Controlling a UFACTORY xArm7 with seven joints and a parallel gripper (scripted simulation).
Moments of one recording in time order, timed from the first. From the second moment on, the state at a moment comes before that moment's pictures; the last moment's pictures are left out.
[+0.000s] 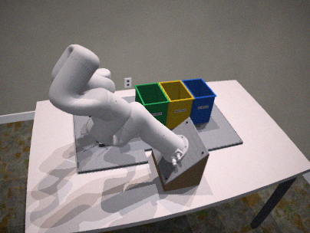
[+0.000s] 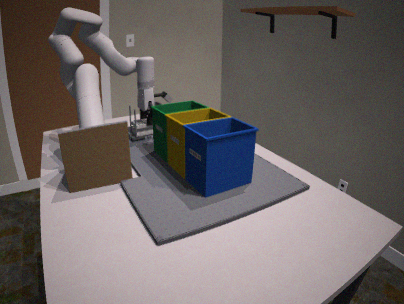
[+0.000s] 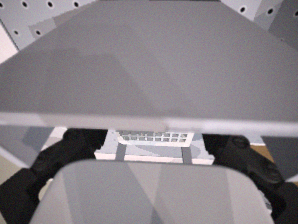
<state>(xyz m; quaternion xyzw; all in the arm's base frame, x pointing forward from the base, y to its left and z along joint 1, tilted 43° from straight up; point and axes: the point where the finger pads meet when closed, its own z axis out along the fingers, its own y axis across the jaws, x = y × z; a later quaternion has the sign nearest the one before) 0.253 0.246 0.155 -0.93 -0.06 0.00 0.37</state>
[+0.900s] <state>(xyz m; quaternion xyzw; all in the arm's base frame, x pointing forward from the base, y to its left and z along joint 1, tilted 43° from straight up) 0.255 0.221 0.181 -0.93 -0.06 0.00 0.37</state>
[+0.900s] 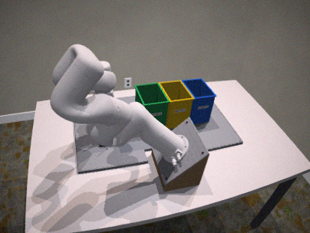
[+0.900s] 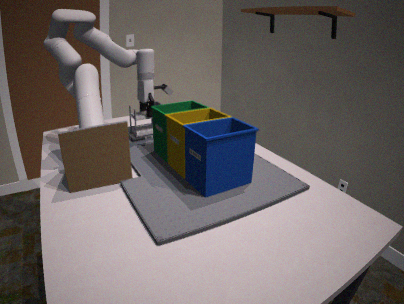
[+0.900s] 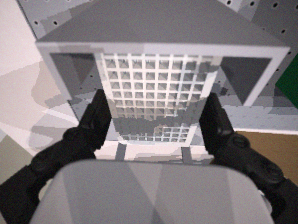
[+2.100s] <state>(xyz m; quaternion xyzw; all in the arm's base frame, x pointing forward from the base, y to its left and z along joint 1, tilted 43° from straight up) 0.258 0.185 0.220 -0.93 -0.06 0.00 0.37</state>
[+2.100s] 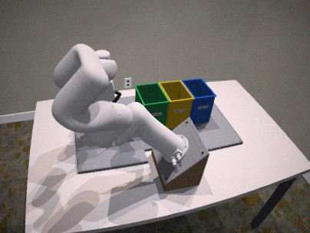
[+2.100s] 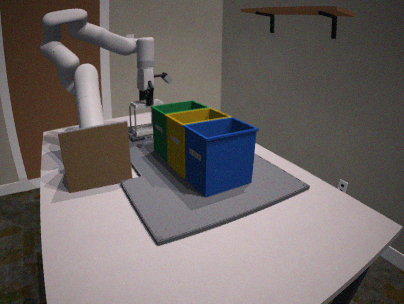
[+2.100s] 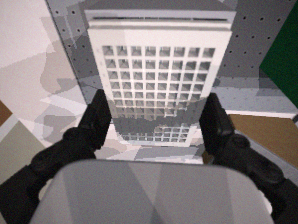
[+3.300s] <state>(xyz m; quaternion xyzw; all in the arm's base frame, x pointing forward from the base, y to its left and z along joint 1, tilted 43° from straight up) 0.261 0.149 0.258 -0.93 -0.06 0.00 0.37</state>
